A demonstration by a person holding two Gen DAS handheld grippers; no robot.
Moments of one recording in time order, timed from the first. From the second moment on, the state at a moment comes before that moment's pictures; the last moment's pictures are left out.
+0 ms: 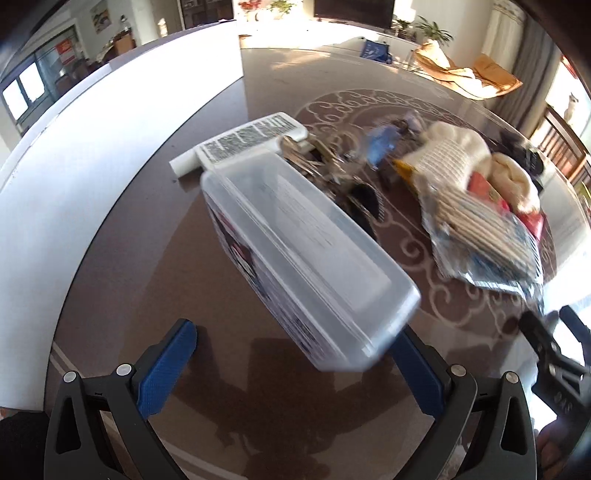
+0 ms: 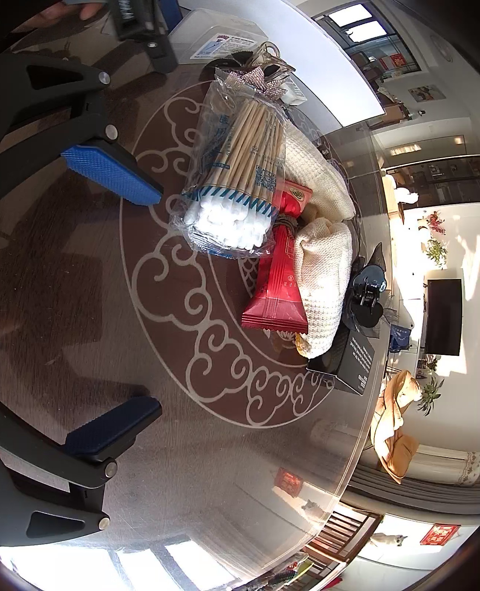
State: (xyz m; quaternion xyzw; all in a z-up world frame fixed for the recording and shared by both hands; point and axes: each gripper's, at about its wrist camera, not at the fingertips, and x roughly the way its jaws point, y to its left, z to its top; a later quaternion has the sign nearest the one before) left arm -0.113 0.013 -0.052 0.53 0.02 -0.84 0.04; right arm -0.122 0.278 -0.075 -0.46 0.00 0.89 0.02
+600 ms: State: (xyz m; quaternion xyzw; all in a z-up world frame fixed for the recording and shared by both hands) left arm -0.119 -0.023 -0.047 0.52 -0.08 -0.85 0.00; right arm -0.121 0.277 -0.075 -0.46 0.00 0.89 0.02
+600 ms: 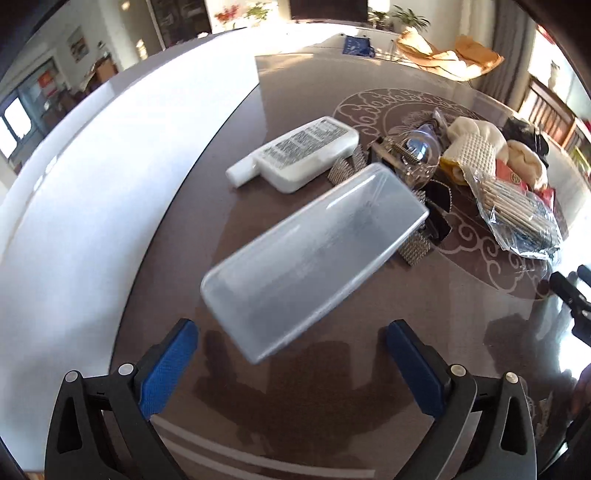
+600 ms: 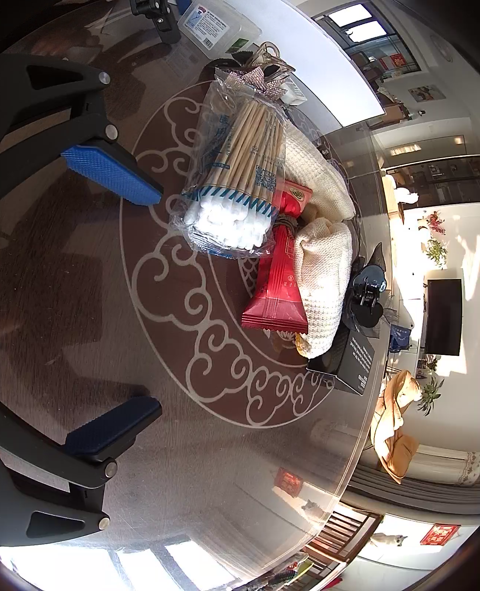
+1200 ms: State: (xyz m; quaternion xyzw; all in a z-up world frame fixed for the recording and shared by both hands) left arm -0.158 -0.036 -0.057 0.49 -0.03 -0.87 -0.06; right arm -0.121 0.276 -0.075 -0.46 0.00 0.89 0.02
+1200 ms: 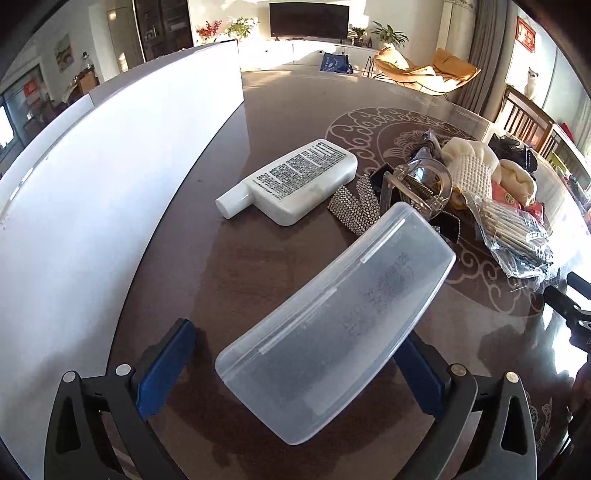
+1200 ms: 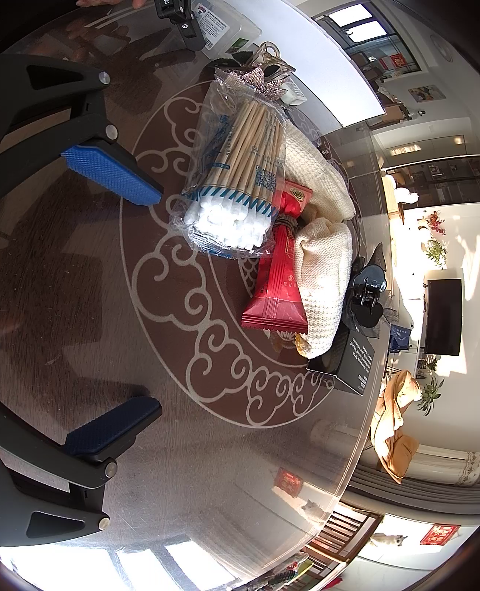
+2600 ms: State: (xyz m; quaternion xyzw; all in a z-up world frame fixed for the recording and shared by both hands) left arm -0.107 -0.028 -0.049 0.47 0.02 -0.86 -0.20; right arm -0.120 0.275 -0.076 -0.46 0.00 0.89 0.01
